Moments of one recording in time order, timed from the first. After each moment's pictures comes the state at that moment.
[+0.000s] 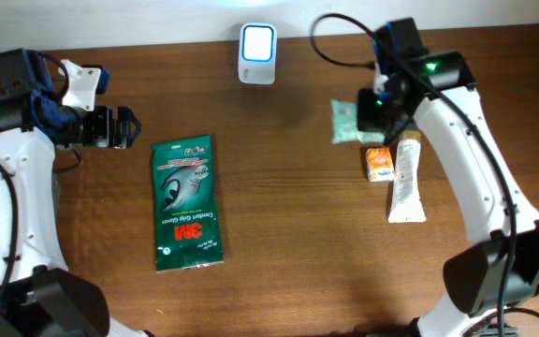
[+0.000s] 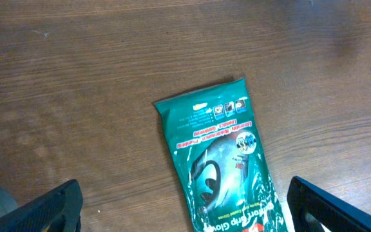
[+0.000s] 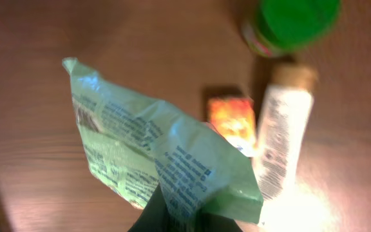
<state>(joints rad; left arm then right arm) 0.24 1.74 1.70 -1.10 0.34 0.32 0.16 1.81 1.79 -1.25 0.03 0.28</state>
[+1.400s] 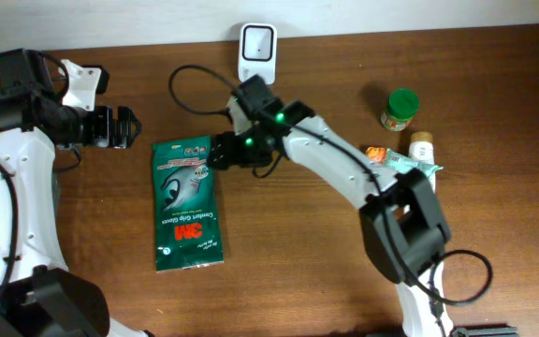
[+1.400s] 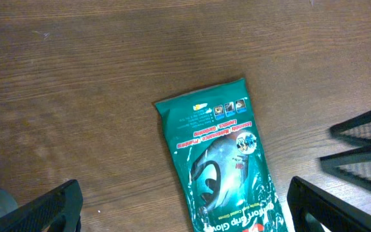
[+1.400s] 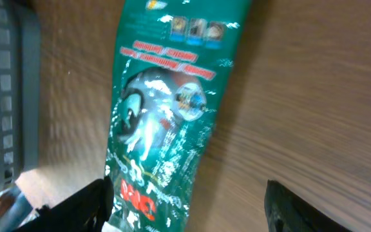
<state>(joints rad) 0.24 1.74 1.70 -1.09 0.34 0.32 0.60 2.15 1.75 -0.69 -0.48 0.47</state>
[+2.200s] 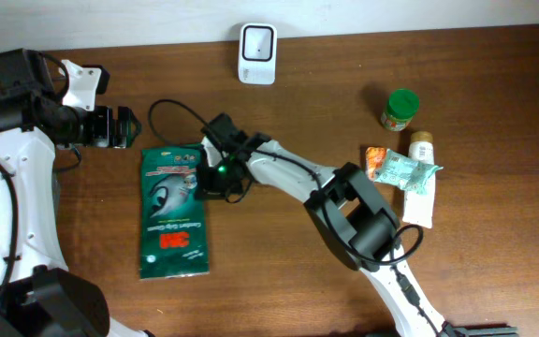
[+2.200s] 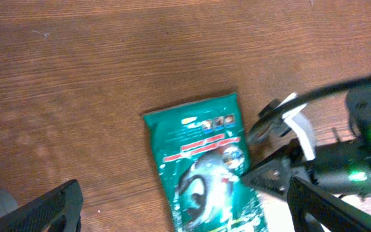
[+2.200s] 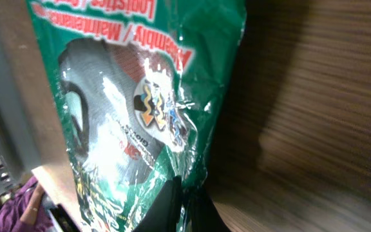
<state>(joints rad) 0.24 1.74 1.70 -1.10 0.34 0.32 0.69 2.39 1.78 -0.56 -0.60 0.64</state>
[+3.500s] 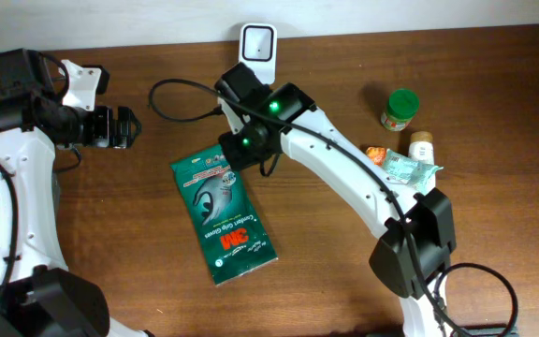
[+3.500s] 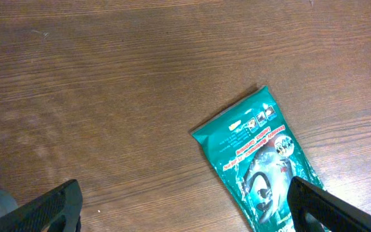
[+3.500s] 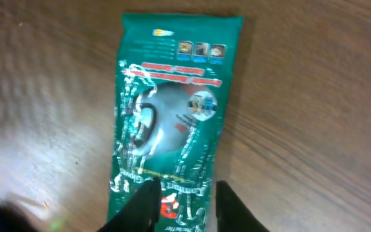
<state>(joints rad) 0.24 1.74 1.70 -1.10 0.34 0.32 0.65 2.09 1.99 -1.12 -0.20 0.26</state>
